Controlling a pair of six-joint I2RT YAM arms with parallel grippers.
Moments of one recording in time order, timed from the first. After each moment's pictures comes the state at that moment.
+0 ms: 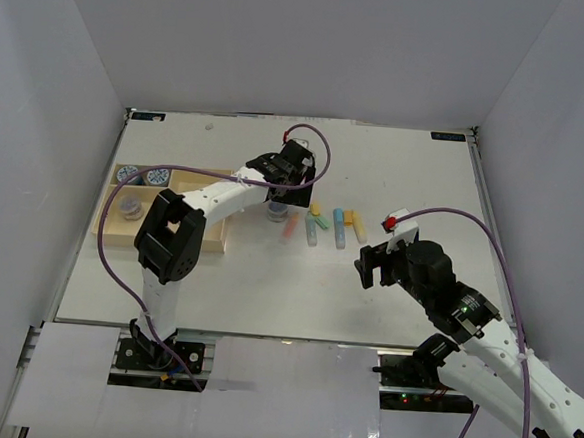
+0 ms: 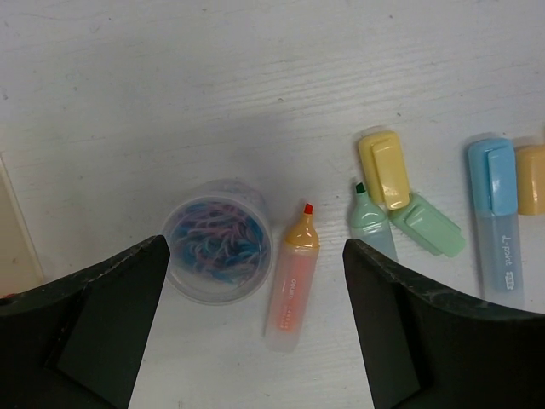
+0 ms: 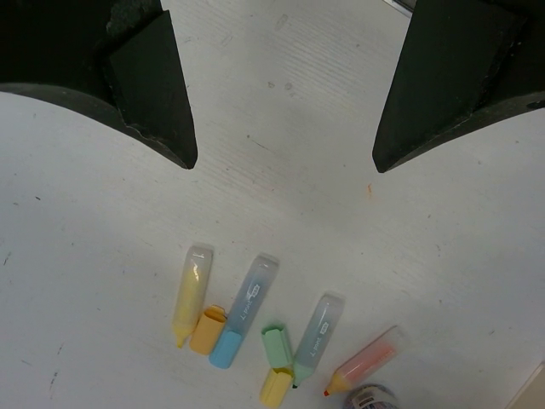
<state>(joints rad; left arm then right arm) -0.65 1.98 1.58 -0.52 -0.28 -0.37 0.74 0.61 0.59 -0.45 0.16 0.10</state>
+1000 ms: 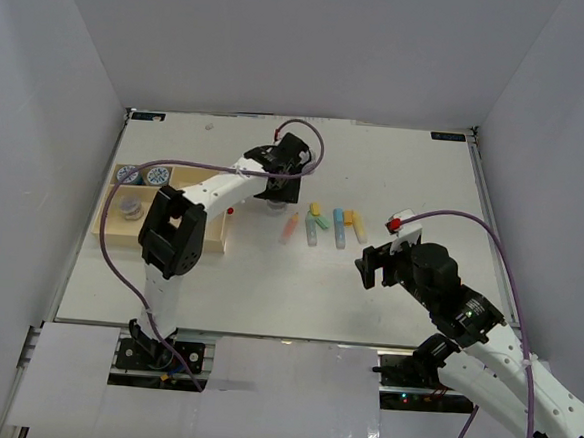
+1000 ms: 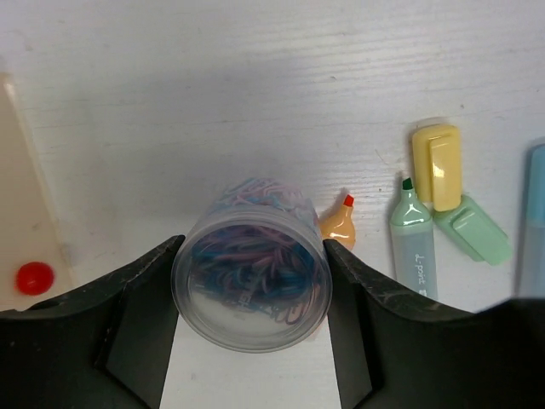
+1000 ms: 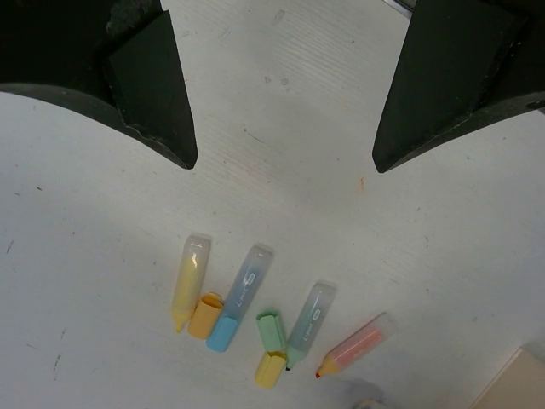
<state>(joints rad) -0.63 2.06 1.69 -0.70 -0.30 -0.43 0.74 0.57 0.59 -0.44 0.15 0.10</state>
